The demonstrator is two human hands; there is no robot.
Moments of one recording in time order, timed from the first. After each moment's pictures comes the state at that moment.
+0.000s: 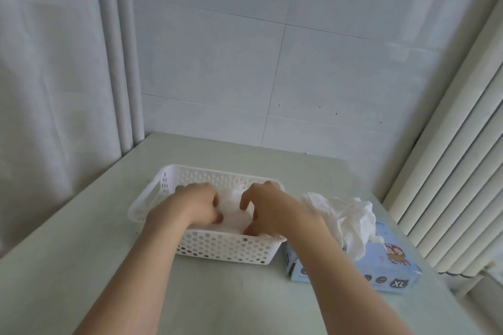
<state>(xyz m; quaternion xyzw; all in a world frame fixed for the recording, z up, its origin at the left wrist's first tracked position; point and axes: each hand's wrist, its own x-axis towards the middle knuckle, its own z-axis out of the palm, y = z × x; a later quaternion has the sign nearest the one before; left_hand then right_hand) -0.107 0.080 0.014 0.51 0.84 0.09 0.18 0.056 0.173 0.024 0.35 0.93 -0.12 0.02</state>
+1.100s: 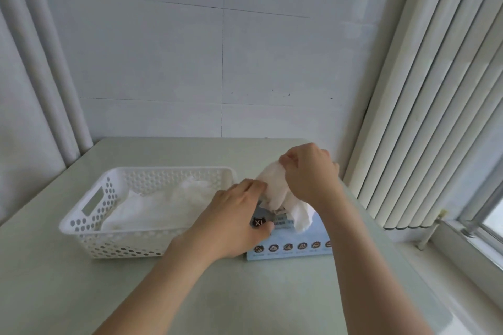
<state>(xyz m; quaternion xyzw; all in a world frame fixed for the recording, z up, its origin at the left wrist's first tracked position) 0.032 0.109 -0.009 0.73 0.65 0.23 0.02 0.180 0.204 0.053 0.54 0.78 -0.10 -0.30</state>
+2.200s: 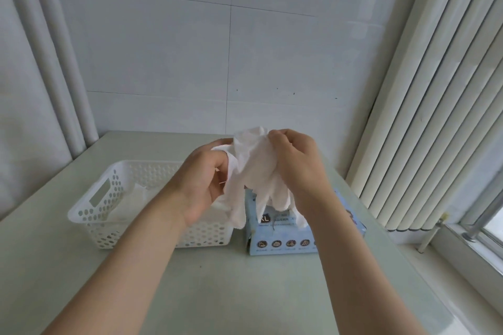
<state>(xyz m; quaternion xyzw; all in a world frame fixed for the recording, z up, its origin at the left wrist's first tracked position) -0.004 0.093 0.049 0.45 0.44 0.61 0.48 0.153 0.163 0.071 0.39 0.67 -0.43 -0.46</state>
